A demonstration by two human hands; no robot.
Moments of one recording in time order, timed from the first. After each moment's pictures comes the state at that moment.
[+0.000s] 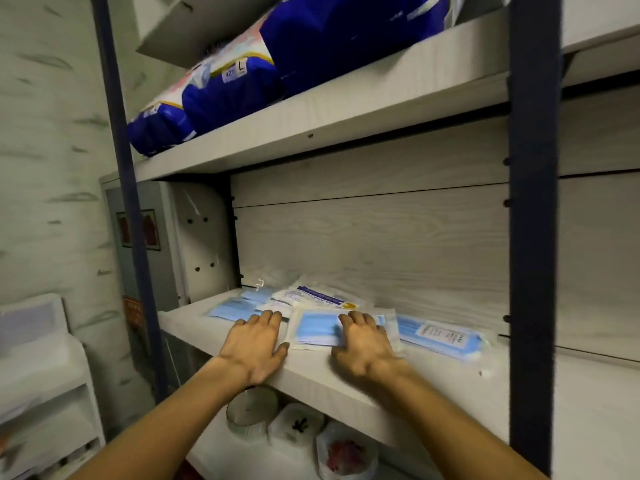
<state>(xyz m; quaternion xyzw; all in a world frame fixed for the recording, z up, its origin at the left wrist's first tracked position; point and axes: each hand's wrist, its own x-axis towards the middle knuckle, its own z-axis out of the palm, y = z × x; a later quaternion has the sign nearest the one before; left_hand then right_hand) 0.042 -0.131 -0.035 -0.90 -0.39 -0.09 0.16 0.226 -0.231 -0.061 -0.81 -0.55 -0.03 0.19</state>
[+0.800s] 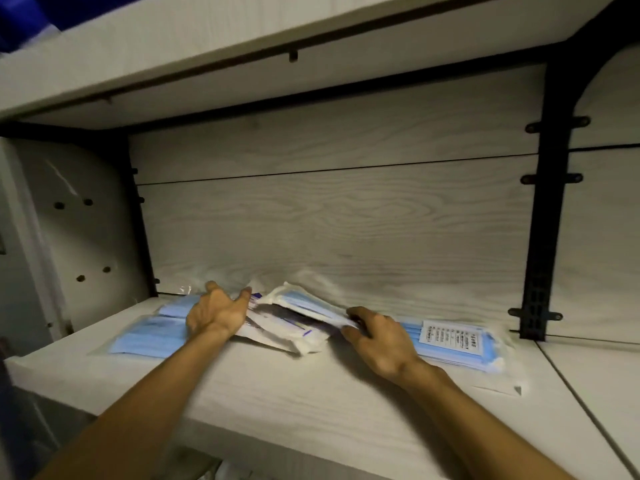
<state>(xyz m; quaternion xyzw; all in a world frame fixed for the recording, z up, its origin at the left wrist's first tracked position) 0.162 0.068 -0.036 -0.80 -0.51 -0.28 -0.16 0.300 -0.170 -0.079 -0.84 -0.43 -0.04 0.34</state>
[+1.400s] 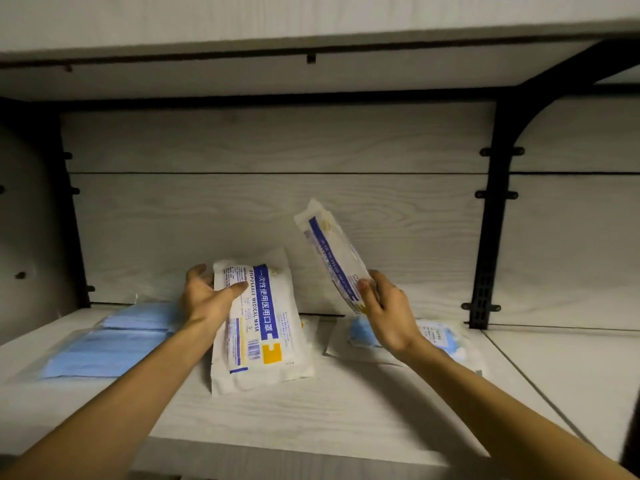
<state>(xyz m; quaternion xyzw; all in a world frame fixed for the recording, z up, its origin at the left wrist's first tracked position) 0.183 0.077 -0.033 -0.66 -0.28 -0.44 -0.54 0.285 -0.187 -0.044 -0.77 -0.35 -0.15 0.51</state>
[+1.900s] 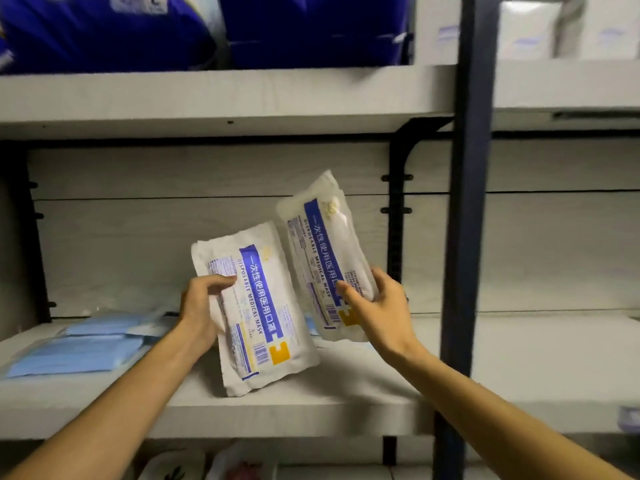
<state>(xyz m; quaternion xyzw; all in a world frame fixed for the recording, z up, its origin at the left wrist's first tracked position) 0.129 -0.071 0.007 -0.52 -0.11 -0.29 -0.80 0.197 -0.331 -0.008 -0.63 -0.34 -0.12 0.69</state>
